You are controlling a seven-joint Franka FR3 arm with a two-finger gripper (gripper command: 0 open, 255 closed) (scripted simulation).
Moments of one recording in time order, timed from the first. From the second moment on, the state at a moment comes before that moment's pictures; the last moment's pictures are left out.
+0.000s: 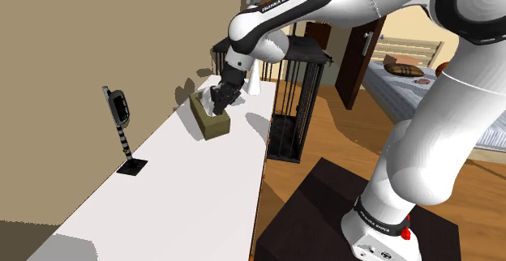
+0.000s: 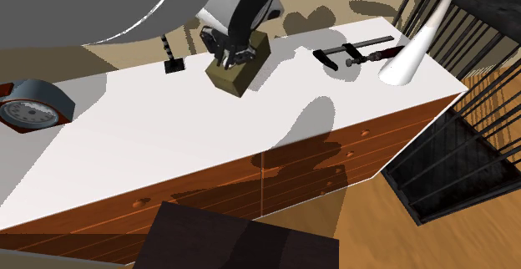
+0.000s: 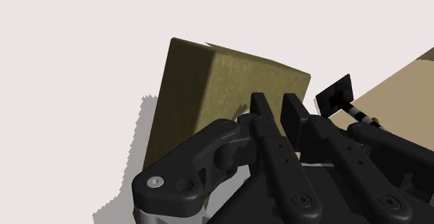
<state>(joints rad) 0.14 -0.09 -0.03 -2.23 0.47 2.31 -0.16</state>
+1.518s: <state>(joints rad) 0.12 -0.17 -0.04 -2.01 0.38 2.03 -0.03</state>
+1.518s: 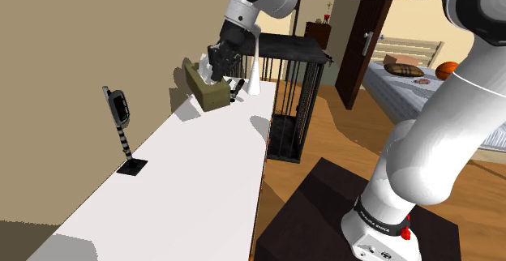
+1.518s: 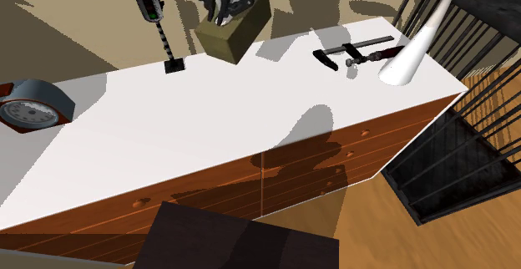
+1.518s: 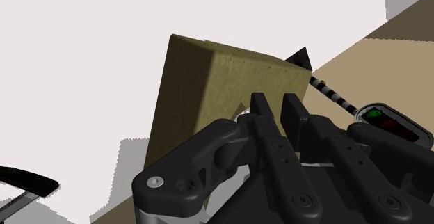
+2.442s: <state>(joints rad) 0.17 -0.15 0.04 -1.91 0.35 2.00 0.13</state>
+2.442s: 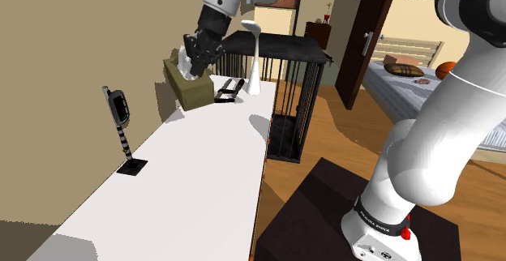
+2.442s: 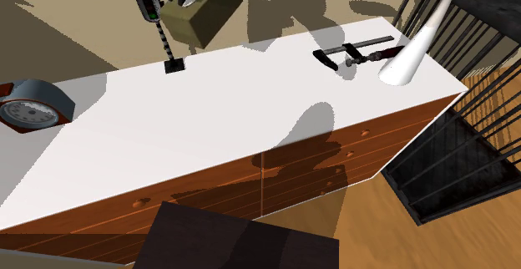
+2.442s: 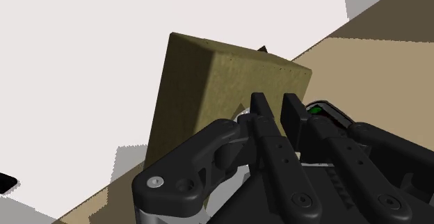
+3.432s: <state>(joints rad) 0.33 0.05 0.24 -1.69 0.22 2.08 0.52</state>
